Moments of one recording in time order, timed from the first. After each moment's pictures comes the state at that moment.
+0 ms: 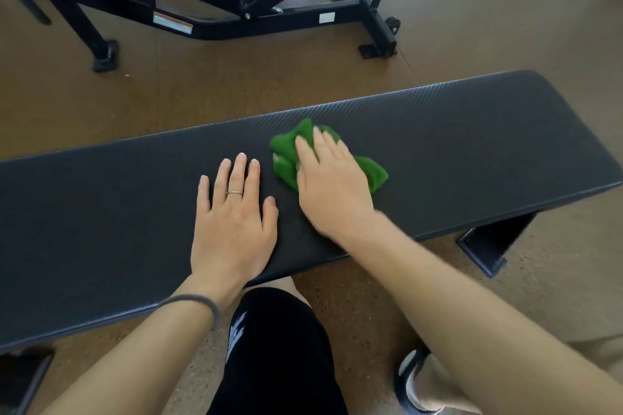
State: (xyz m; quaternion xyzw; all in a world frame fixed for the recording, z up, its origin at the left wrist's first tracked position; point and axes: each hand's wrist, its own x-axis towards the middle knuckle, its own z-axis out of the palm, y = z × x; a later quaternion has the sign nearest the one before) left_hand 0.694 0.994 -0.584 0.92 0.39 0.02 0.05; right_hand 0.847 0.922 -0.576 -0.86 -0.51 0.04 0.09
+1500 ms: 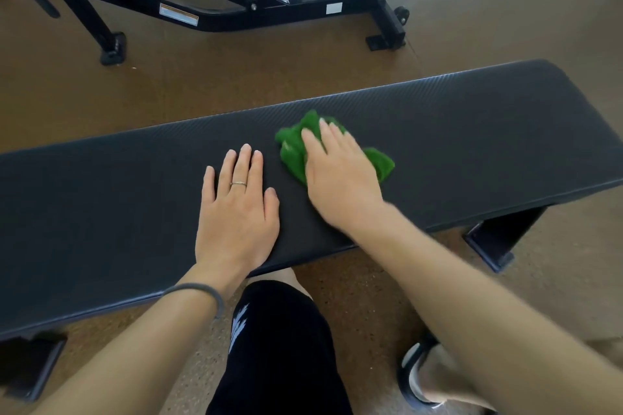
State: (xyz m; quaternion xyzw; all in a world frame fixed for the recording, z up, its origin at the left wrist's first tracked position) left_hand 0.694 0.993 -0.583 0.92 0.39 0.01 0.05; right_hand 0.851 0.917 -0.570 -0.86 -0.50 0.03 0.12
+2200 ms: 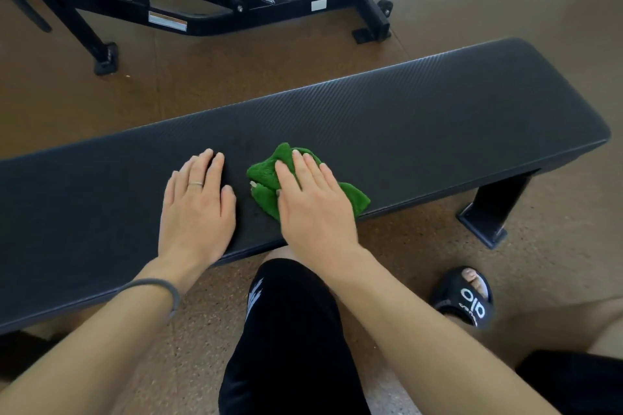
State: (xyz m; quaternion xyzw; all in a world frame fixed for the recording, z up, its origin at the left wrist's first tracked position) left_hand 0.651 1.011 -0.572 0.91 0.41 0.06 0.09; right_hand 0.775 0.878 -0.575 -0.86 -0.49 -0.01 0.16
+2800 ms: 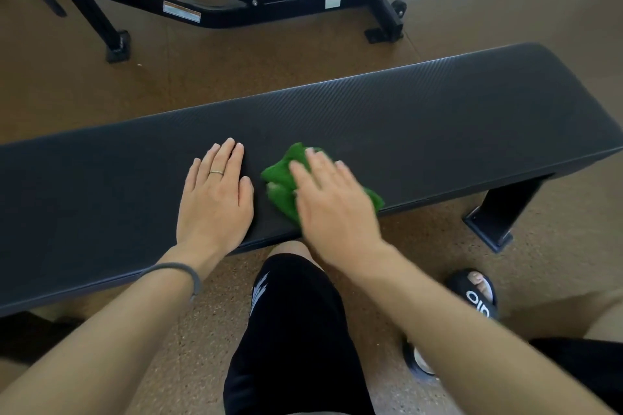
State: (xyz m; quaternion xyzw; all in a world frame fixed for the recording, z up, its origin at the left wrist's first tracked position) left_hand 0.645 1.012 -0.576 0.92 0.38 0.05 0.10; right_hand 0.778 0.874 -0.575 -0.85 -0.52 -0.01 0.12
